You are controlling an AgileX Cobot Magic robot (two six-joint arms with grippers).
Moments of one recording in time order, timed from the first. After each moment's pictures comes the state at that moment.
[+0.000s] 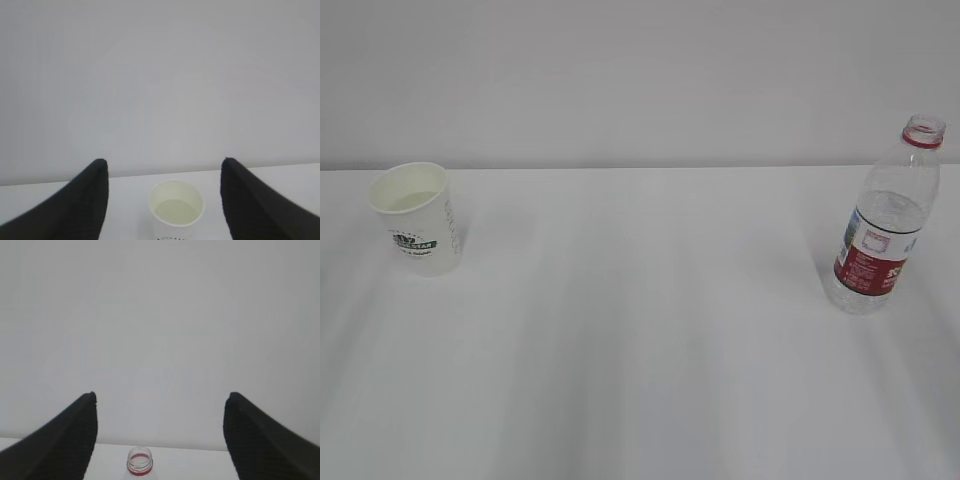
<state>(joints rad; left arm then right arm) -0.08 0.69 -0.42 0.45 -0.16 -0.49 0.06 0.60 -0.59 -0.04 0.07 -0.02</state>
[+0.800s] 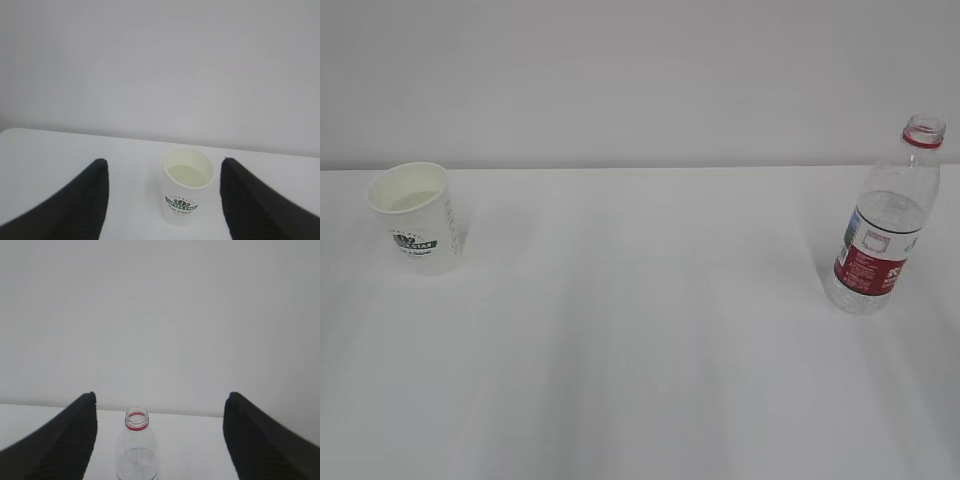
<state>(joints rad) -0.08 0.54 -0.42 0.32 0.12 -0.49 0.06 0.49 -0.60 -0.05 0.28 -0.02</state>
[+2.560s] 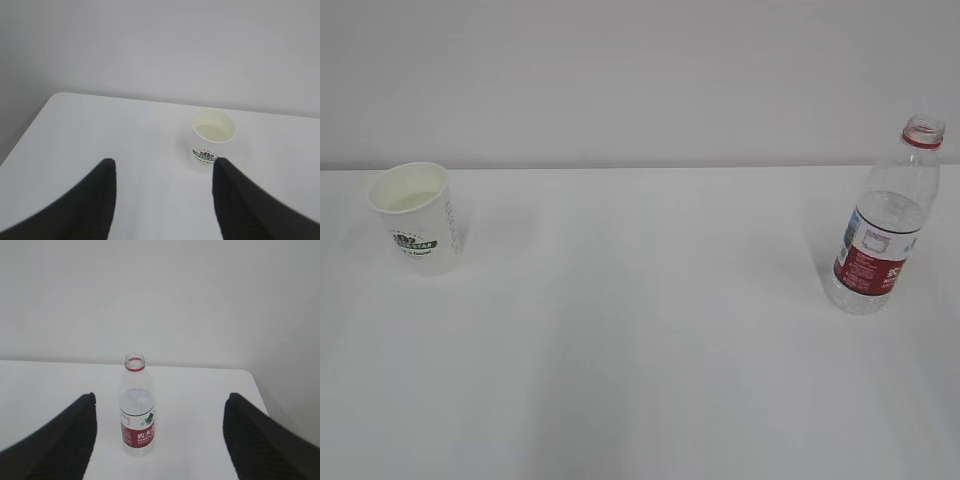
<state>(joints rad) -0.08 0.35 -0.66 0.18 0.71 -0.29 0.06 0.30 -0.74 -0.05 0.77 -0.02</state>
